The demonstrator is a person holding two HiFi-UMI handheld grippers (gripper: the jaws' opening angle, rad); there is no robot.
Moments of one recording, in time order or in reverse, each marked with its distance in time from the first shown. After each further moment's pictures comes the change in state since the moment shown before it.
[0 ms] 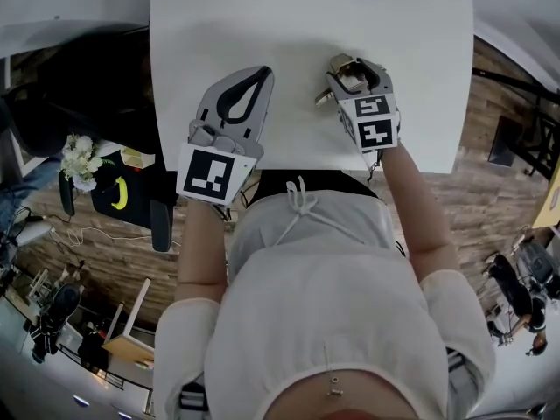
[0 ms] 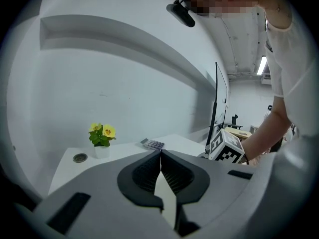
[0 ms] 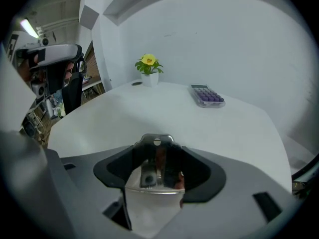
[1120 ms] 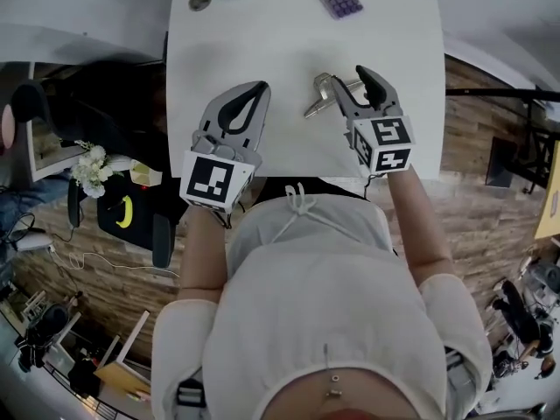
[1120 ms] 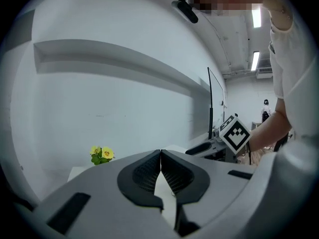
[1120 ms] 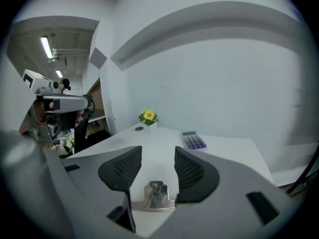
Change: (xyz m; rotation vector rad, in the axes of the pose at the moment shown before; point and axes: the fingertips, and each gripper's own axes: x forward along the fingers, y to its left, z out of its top) left arm -0.045 -0.038 0.065 0.110 -0.164 0.028; right arm -0.125 -0.005 0.084 0.061 -0.401 0.007
